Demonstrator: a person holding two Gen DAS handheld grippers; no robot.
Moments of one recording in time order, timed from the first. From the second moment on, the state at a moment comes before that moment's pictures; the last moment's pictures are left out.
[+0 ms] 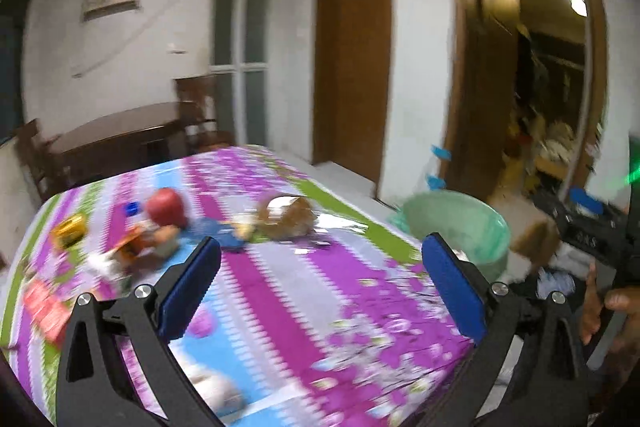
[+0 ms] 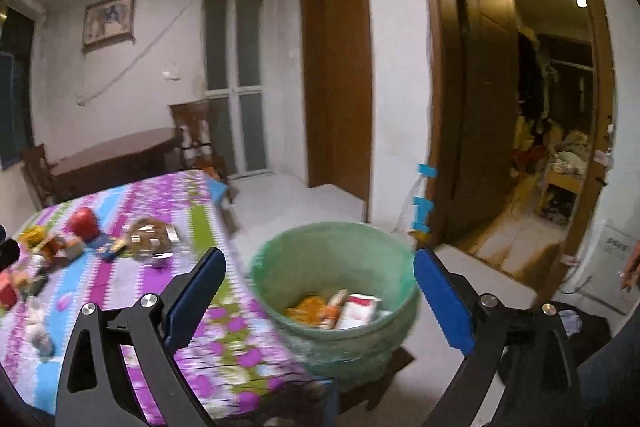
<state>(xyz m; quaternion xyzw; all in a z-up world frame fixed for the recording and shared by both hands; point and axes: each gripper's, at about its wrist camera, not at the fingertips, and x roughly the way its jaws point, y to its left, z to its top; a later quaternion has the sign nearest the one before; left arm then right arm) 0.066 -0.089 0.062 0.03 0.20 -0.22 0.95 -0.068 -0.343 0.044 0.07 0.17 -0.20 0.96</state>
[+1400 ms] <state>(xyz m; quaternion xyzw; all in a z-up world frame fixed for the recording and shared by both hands) 0.038 0.038 -0.038 -0.06 0.33 -0.04 0.94 -0.074 -0.165 -0.015 -0.07 0.19 0.10 0.97</state>
